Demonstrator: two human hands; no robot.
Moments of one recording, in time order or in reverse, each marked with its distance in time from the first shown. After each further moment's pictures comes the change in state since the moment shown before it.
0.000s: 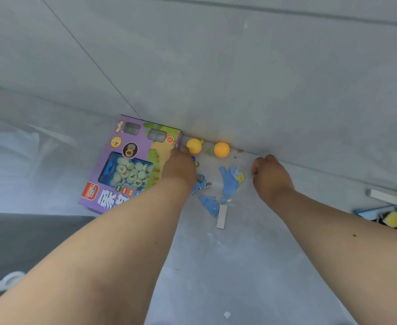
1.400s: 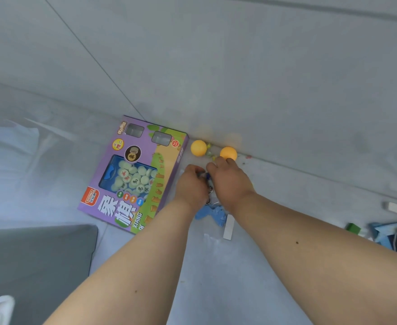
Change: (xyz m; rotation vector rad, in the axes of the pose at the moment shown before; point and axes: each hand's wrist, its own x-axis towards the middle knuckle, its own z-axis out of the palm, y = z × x) left_hand -0.011 0.004 0.031 -1.036 -0.173 -0.252; right_hand 0.006 -0.084 0.028 -0.219 -0.052 -0.472
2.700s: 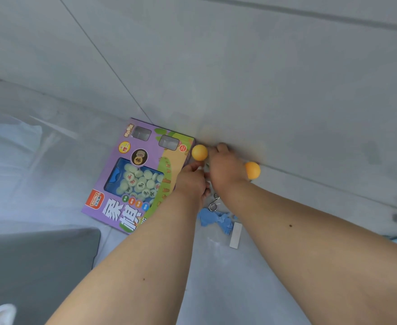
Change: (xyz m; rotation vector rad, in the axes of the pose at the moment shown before) left_hand 0.015 0.020 -0.011 -0.599 0.033 -0.268; right_hand 0.046 -0.018 -0.018 0.028 -0.006 0.184
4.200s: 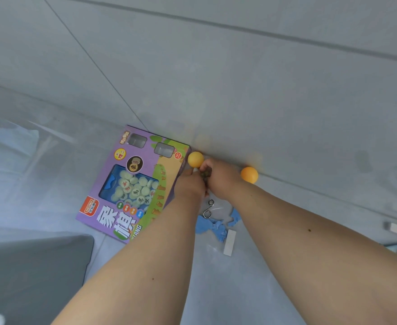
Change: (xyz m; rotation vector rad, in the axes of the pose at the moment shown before) left_hand 0.013 0.001 0.008 0.355 0.114 0.124; right_hand 0.004 0.016 0.000 0.511 -0.187 0.053
